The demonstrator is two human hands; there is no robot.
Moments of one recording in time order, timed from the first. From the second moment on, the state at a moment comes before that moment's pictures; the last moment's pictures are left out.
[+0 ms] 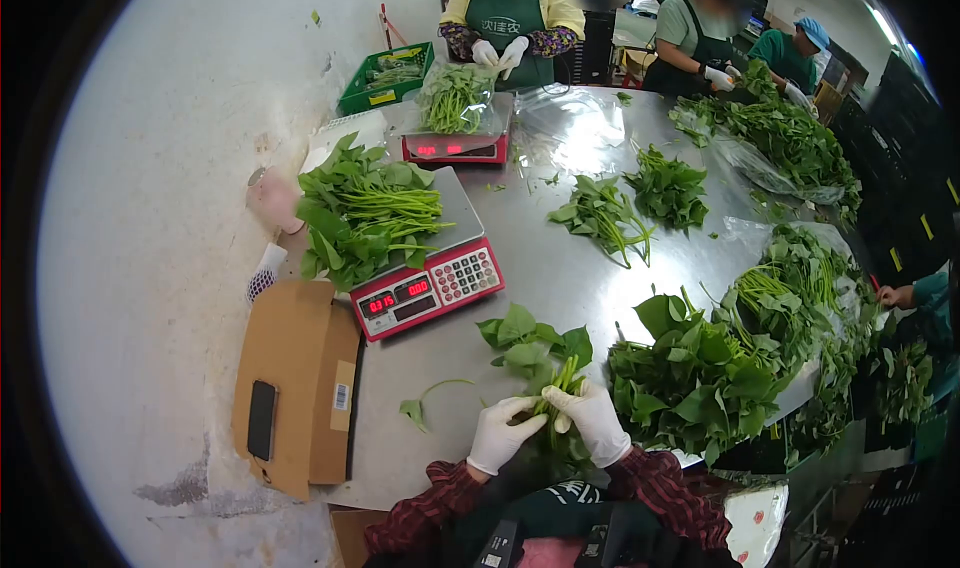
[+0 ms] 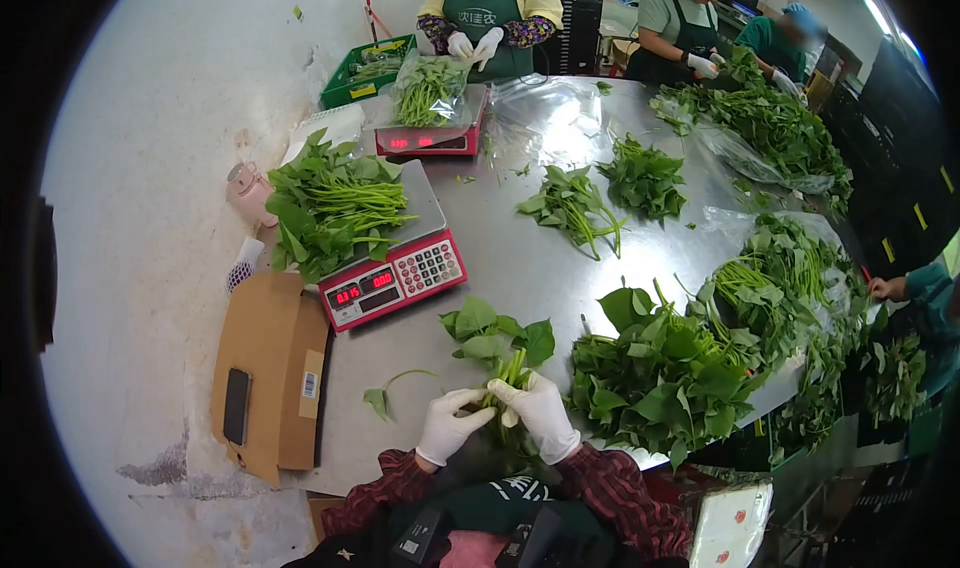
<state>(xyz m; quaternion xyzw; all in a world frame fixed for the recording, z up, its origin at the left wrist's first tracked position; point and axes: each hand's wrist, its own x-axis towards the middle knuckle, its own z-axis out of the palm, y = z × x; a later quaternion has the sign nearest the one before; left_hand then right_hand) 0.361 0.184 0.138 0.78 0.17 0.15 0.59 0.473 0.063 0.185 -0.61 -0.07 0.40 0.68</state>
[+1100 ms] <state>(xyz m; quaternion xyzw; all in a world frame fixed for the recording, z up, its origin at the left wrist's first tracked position) 0.387 0.426 0.337 0.89 0.10 0.40 -0.19 0.499 0.040 0.157 -0.67 -0.07 0.45 0.59</state>
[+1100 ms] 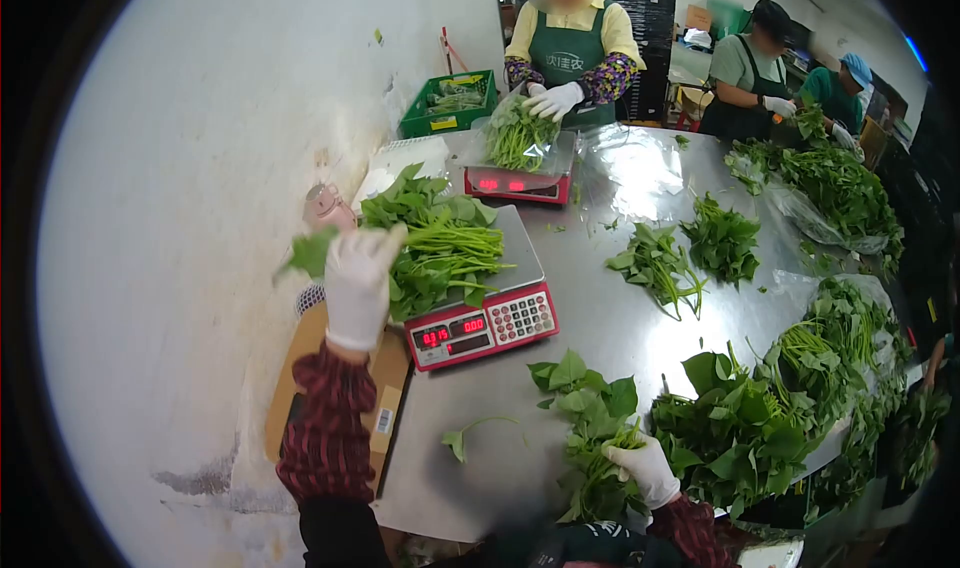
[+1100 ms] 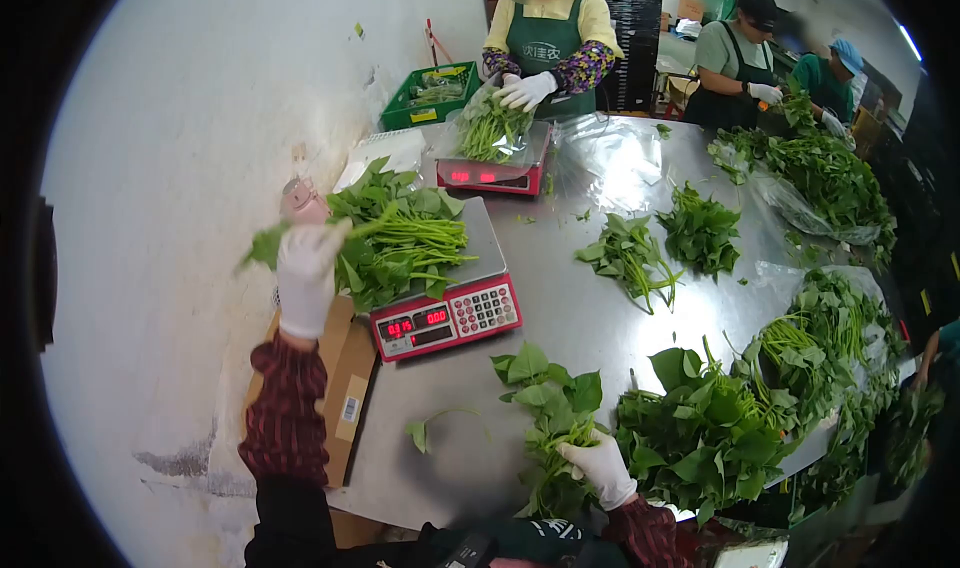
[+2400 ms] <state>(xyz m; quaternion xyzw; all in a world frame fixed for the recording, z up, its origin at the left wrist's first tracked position) 0.328 0.295 0.034 0.91 0.24 0.26 0.22 0.474 0.031 0.210 -0.68 -0.09 0.40 0.61</state>
